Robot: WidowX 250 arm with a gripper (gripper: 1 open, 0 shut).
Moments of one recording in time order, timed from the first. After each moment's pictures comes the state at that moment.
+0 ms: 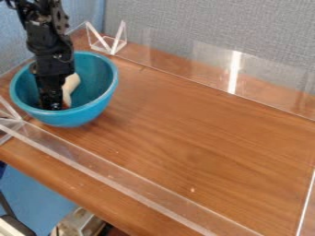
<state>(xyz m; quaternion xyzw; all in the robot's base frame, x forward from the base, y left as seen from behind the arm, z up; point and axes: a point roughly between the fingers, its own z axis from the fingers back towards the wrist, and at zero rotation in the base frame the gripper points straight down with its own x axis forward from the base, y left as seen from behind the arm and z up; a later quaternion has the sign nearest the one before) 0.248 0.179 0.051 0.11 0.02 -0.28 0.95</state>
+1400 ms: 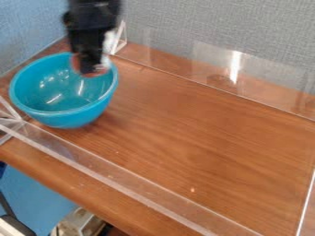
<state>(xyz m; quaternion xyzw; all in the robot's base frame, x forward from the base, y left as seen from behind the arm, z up) 0.267 0.087 0.143 0.16 -0.03 -0.29 0.94</state>
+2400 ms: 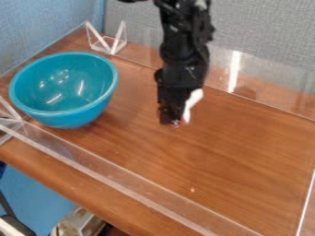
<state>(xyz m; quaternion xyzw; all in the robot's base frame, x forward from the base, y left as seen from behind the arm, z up) 0.302 0.007 0.071 0.09 -0.04 -0.44 0.89</state>
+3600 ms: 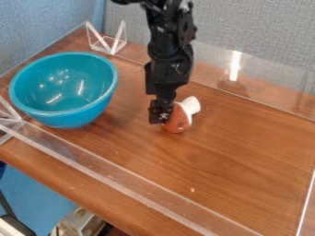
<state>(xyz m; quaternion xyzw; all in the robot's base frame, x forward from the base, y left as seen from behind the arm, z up) 0.319 0.031 0.053 0.10 -0.03 -0.44 0.89</state>
